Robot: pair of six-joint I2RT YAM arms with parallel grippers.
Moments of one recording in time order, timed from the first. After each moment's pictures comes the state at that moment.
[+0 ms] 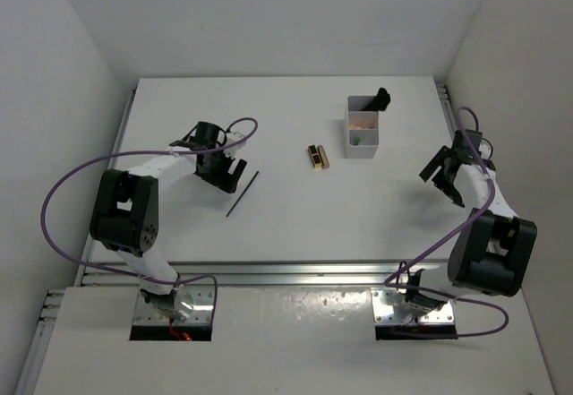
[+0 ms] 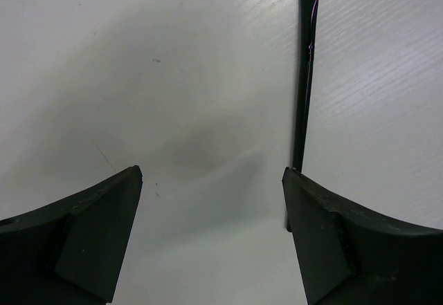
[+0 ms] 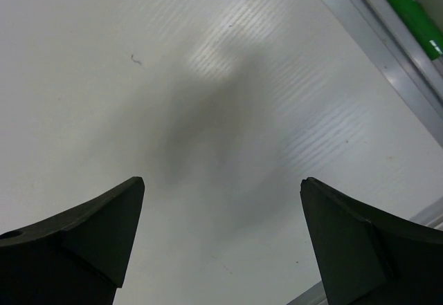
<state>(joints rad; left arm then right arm) -0.21 1.69 1.07 -0.46 0.15 0.27 -0.32 1.43 0.89 -0.51 0.24 0.43</state>
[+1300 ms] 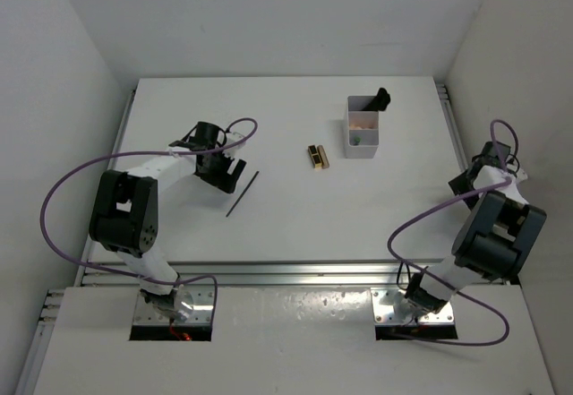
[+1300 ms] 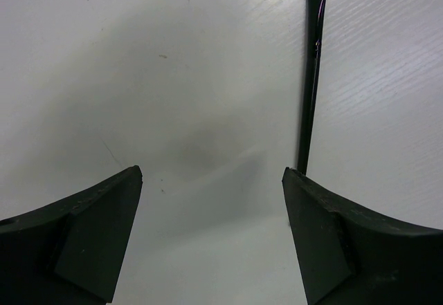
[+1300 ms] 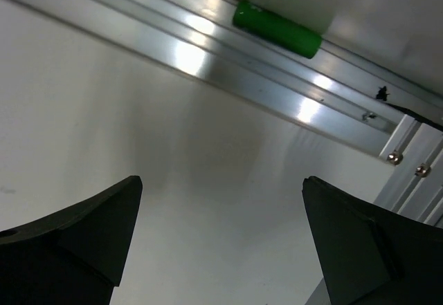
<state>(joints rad) -0.21 1.69 1.07 -0.46 0.14 0.28 -0.55 1.54 0.89 -0.47 0.30 0.53</state>
